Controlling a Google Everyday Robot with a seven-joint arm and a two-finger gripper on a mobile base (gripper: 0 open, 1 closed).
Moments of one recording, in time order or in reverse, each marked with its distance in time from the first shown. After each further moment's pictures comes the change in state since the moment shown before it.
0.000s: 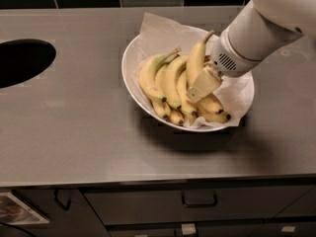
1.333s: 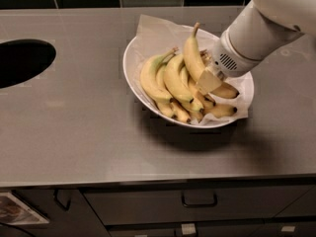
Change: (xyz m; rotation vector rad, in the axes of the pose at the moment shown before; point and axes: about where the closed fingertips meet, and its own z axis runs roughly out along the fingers) arm -0.001 0.000 0.005 -0.026 0.006 -0.002
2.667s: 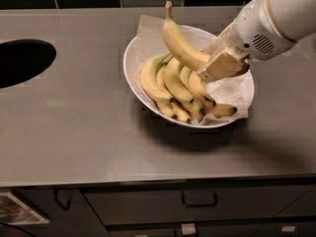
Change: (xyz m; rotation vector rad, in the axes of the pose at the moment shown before) arm -0.027 0.021 -0.070 -0.102 -0.255 -0.273
